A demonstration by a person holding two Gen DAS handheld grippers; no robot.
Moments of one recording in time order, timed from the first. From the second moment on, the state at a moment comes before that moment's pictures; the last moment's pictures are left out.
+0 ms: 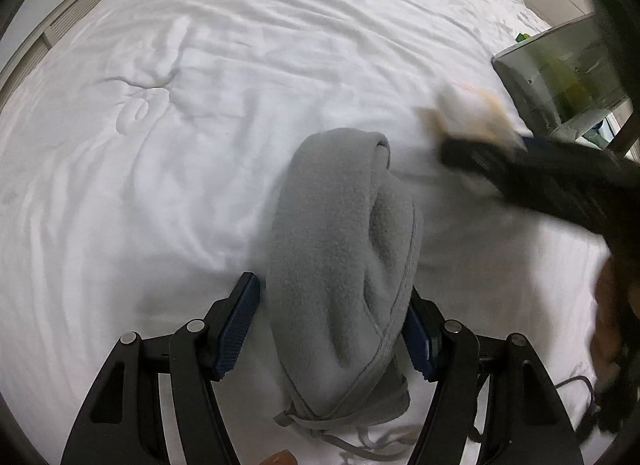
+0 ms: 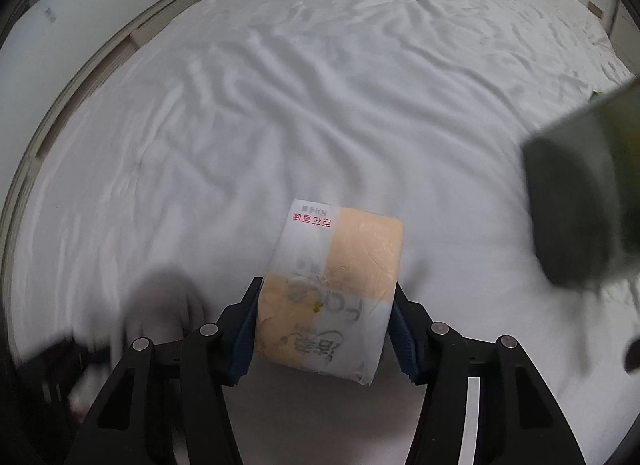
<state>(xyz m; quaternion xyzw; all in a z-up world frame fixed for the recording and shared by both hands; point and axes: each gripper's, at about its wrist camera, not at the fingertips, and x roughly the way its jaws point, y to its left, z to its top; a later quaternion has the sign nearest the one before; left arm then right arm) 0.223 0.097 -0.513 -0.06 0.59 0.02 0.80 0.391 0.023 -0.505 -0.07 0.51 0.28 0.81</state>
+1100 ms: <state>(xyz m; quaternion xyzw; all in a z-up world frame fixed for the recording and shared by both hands) 0.245 0.043 -0.513 -0.02 0.59 0.05 0.81 0.347 -0.019 -0.523 -0.11 0.49 0.26 0.83</state>
